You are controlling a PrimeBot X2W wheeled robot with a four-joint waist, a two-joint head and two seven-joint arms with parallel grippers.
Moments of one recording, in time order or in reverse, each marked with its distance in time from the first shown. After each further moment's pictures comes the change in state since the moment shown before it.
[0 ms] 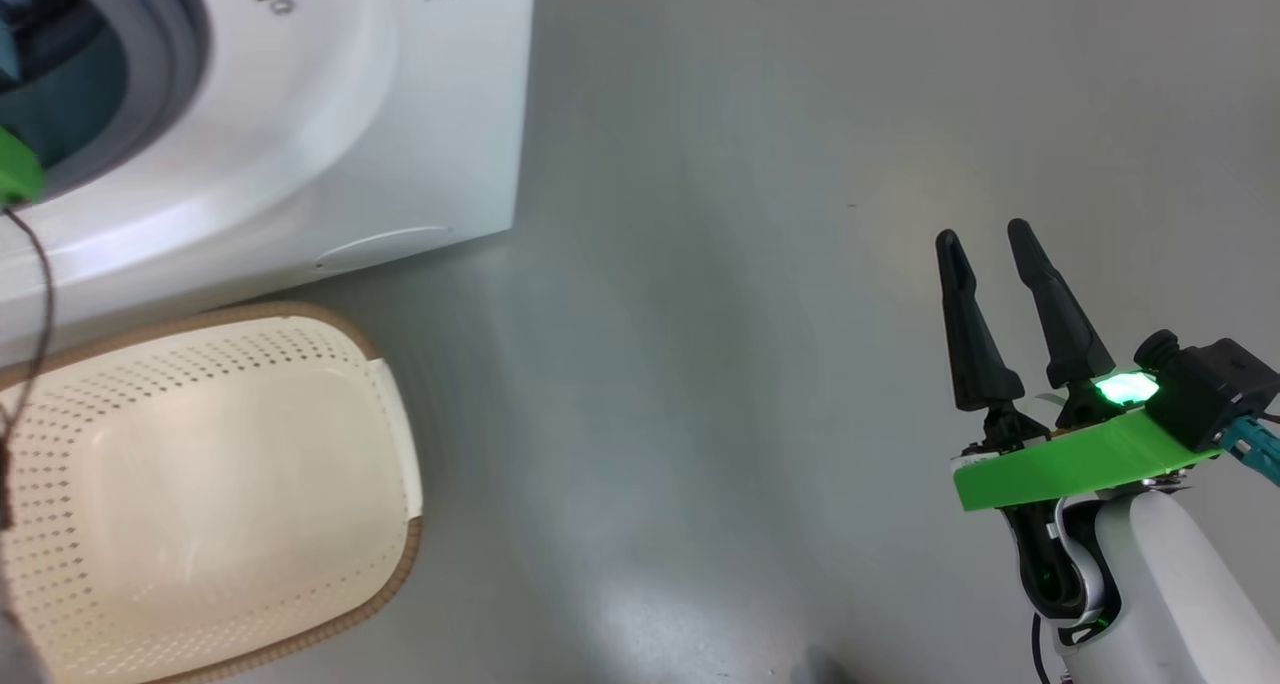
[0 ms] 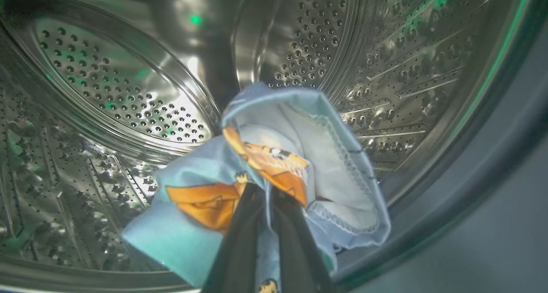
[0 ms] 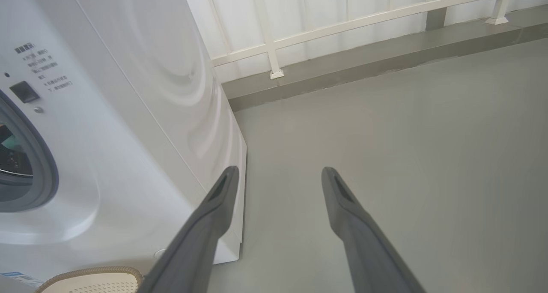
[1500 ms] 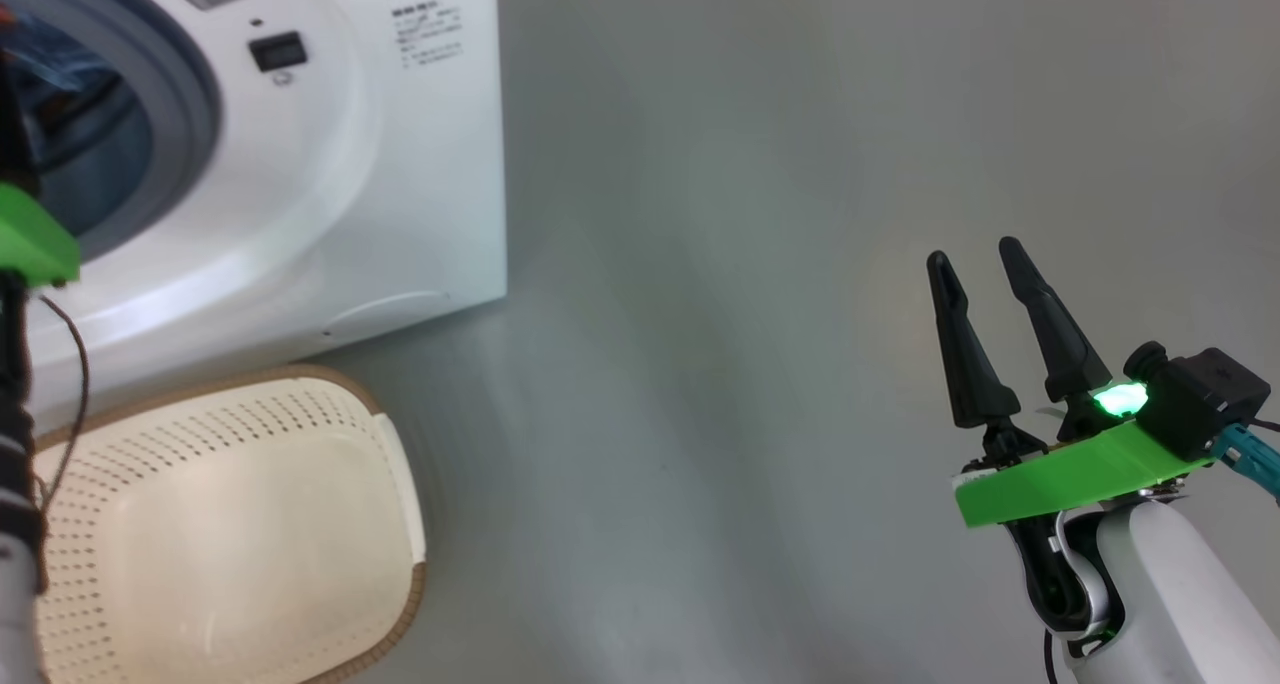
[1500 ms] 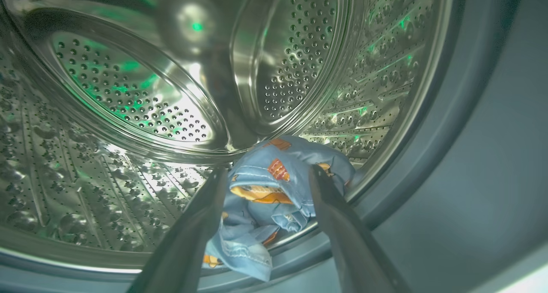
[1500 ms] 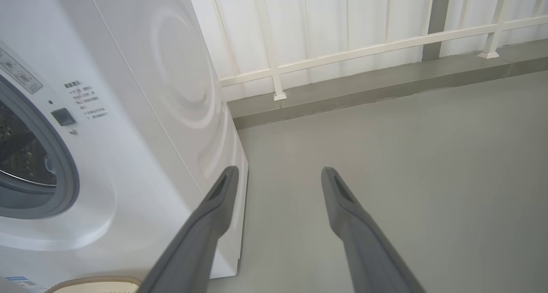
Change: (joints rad) left arm 0.071 0.011 -0.026 0.061 -0.012 0.036 0.000; right arm 0.009 -0.035 0.034 0.014 0.000 0.000 0.000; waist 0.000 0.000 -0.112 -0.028
